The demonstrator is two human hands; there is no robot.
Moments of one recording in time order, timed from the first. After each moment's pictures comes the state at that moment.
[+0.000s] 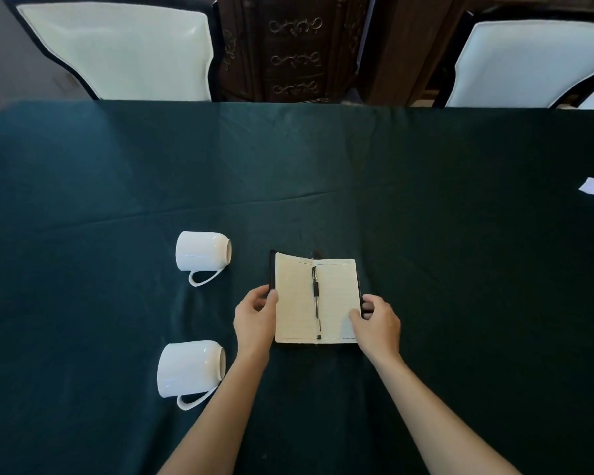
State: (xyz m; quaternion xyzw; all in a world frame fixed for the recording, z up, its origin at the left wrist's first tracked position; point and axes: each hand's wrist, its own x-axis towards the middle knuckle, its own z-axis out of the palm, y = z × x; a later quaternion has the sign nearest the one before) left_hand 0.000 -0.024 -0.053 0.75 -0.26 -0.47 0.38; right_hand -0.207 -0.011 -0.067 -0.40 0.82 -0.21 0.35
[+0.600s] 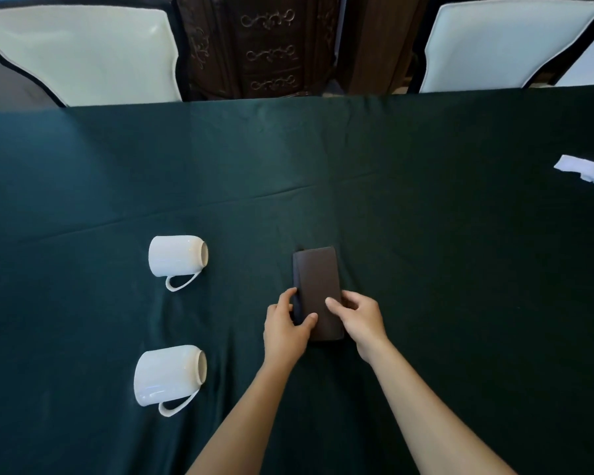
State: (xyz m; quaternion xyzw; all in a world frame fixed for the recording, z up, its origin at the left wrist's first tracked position) left_hand -0.068 -0.006 -0.072 0.72 -0.48 -0.46 0.20; right_hand -0.221 -0.013 -0.069 -0.23 0.74 -0.33 0.54
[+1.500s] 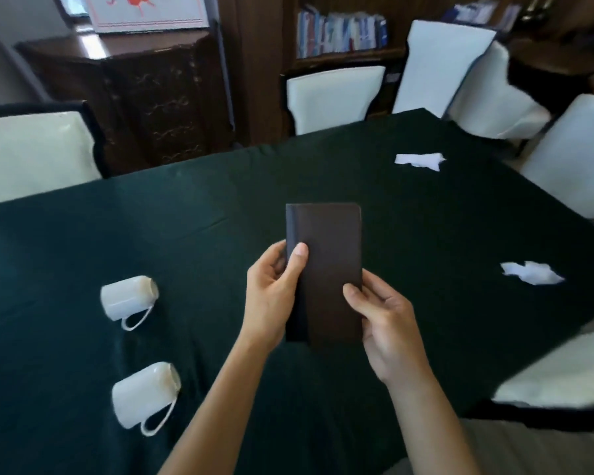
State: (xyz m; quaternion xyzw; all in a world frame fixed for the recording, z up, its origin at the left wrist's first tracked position) left_hand -0.100 0.074 0.146 0.35 -0.50 -0.66 0.44; right_hand -0.229 0.175 0.147 -0.20 0.49 -0.69 0.49
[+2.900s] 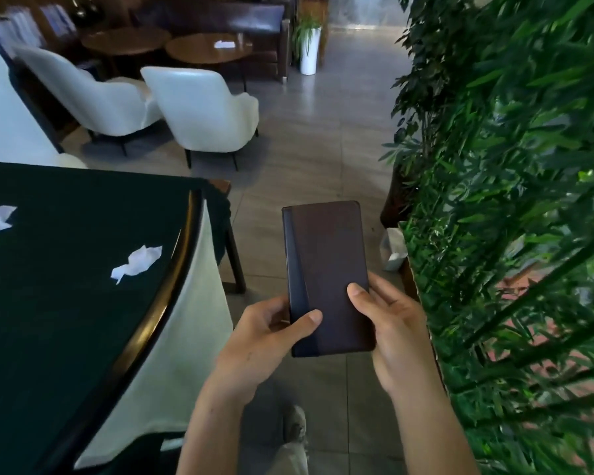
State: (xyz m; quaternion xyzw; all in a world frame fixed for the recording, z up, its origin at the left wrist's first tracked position) left_hand -0.534 0.555 0.160 0.08 -0.67 -0.73 -0.14; right_hand -0.551 0.735 0.168 0.08 0.55 -0.83 0.03
